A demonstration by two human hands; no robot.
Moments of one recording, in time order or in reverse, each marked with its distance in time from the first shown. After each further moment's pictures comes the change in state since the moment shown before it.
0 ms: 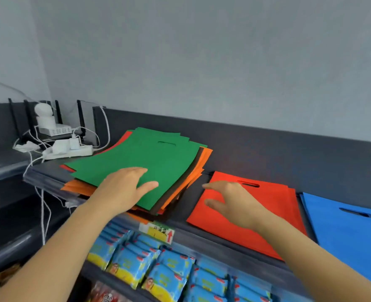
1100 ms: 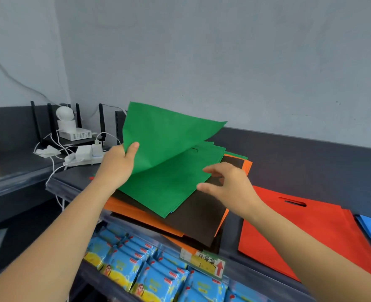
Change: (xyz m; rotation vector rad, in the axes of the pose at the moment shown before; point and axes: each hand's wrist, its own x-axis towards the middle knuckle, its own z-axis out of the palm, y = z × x) left_hand 0.064 -0.111 -0.027 -0.621 0.344 -0.320; right_hand 0.115 -0.073 0.037 0.270 0.266 0.030
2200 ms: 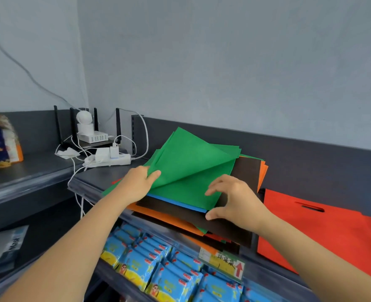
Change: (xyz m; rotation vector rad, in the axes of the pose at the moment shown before) left_hand 0.002 -0.054 0.003 0.226 -0.267 0.104; right_hand -0.013 -0.019 0.017 -0.139 -0.212 -0.128
